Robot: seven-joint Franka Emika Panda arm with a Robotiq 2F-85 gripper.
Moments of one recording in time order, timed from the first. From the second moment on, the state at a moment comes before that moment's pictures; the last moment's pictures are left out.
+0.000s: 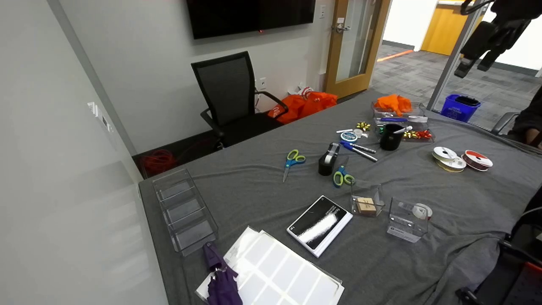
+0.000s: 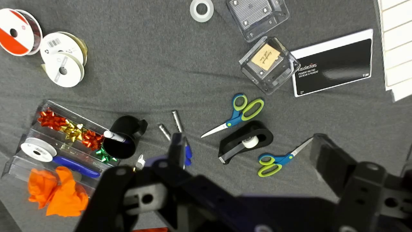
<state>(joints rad) -0.04 -0.45 -0.05 -2.22 -0.01 1.92 0.01</state>
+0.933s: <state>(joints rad) -0.05 -0.44 -0.05 -2.22 -0.01 1.93 0.05</state>
